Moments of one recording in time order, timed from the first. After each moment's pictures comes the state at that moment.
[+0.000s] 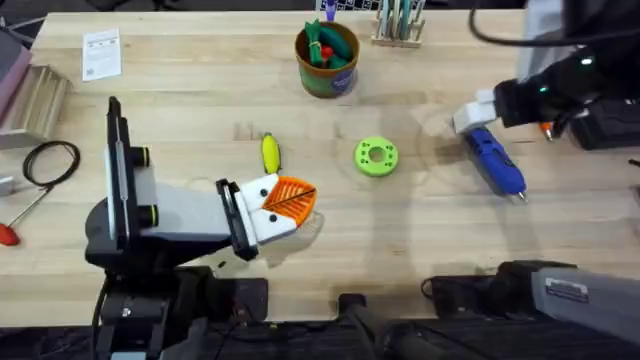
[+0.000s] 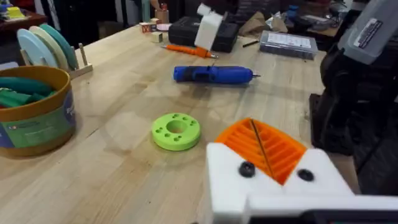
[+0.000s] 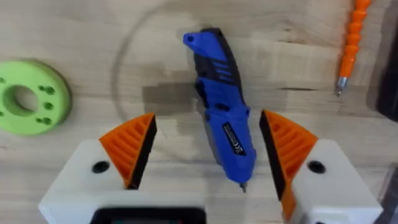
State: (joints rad) left arm 0.01 0.01 0.01 -0.14 1.21 0.05; right arm -0.03 1.36 1.09 -0.99 0.09 -0.15
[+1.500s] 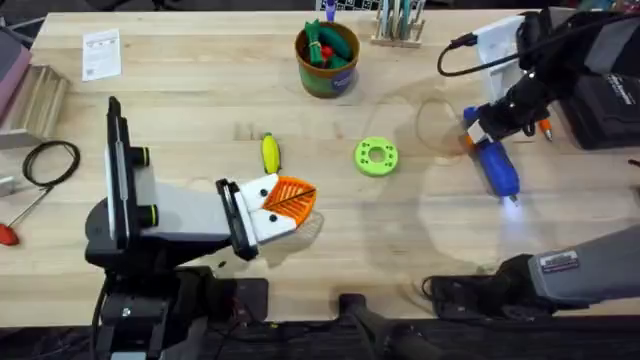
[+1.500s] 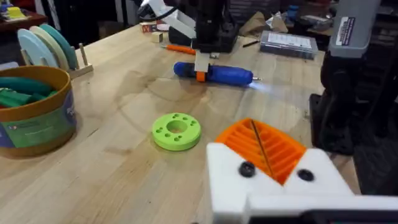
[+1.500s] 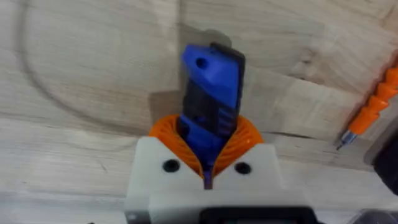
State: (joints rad) left arm 0.01 0.01 0.01 -0.14 1.21 0.05; right arm -0.14 1.72 1.09 -0.84 0.12 -0.46
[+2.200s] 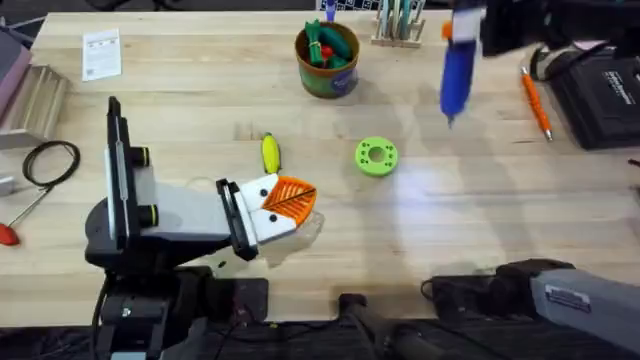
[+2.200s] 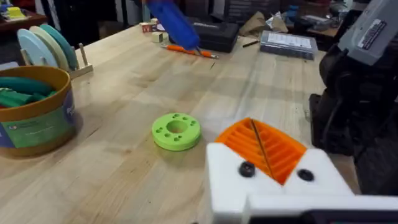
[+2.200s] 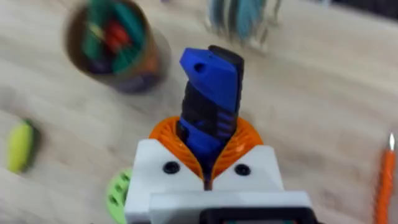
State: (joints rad) left arm 0.01 0.01 0.01 -0.14 1.21 0.05; right arm 0.09 1.30 1.19 -0.59 -0.19 -0.14
